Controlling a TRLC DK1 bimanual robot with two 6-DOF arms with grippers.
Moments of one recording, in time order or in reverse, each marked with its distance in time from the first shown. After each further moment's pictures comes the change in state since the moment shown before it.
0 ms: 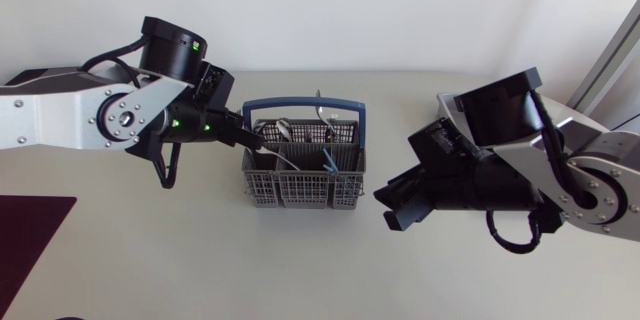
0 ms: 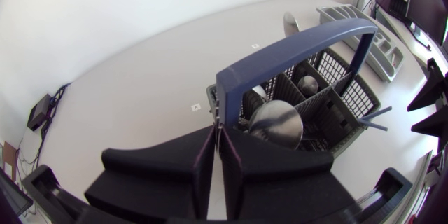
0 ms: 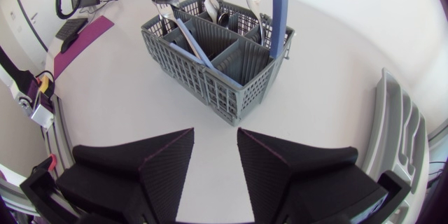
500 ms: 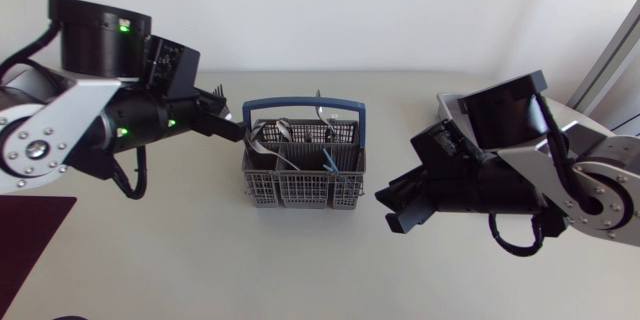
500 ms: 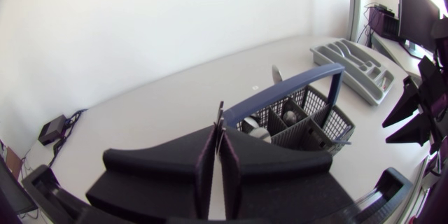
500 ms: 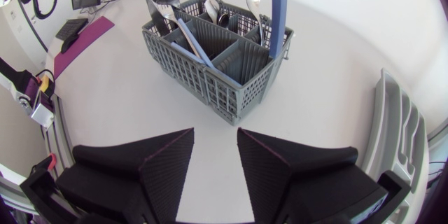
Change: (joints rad) left arm -0.050 -0.281 -0.116 0.082 -0.055 0.011; right arm 0.000 -0.023 -0.014 0.005 0.003 0.000
